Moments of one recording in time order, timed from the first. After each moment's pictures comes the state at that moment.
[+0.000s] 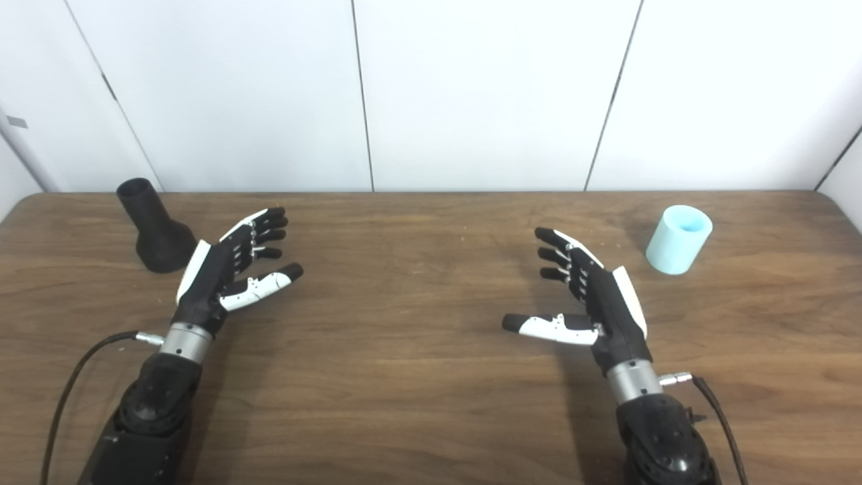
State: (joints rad) left arm -0.32 0.23 0.02 0.32 0.14 -0.29 -0.04; right arm -0.13 -0.15 -0.03 -0.10 -0.06 0.03 0.07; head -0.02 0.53
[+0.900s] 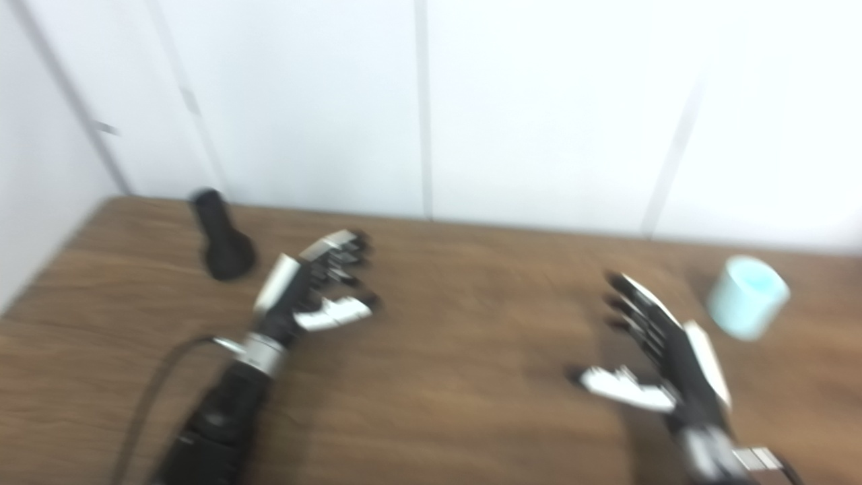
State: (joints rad) left arm -0.34 0.18 -0.03 0.32 0.18 -0.29 -0.04; right arm -0.12 -0.20 -0.07 -0.10 -0.01 0.03 0.08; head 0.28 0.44
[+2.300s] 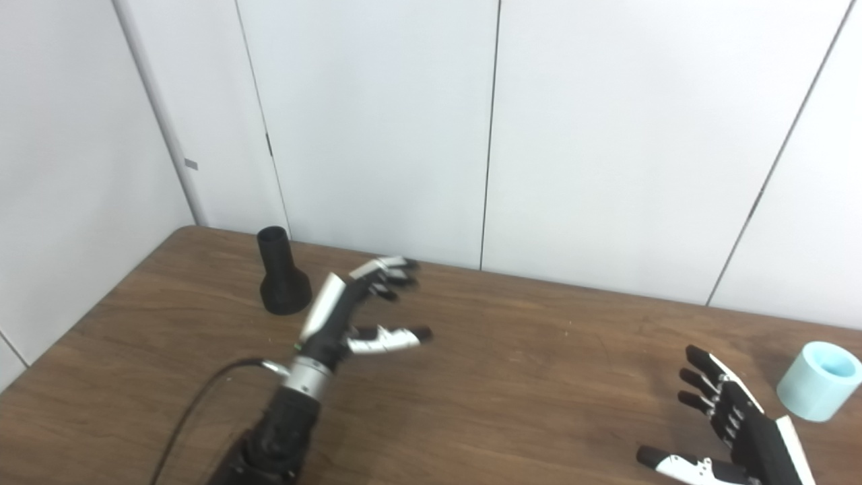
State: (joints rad) left arm -0.34 0.21 0.05 0.14 0.39 -0.24 0.16; right arm -0.12 -0.22 -0.08 -0.06 0.05 -0.05 0.13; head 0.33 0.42
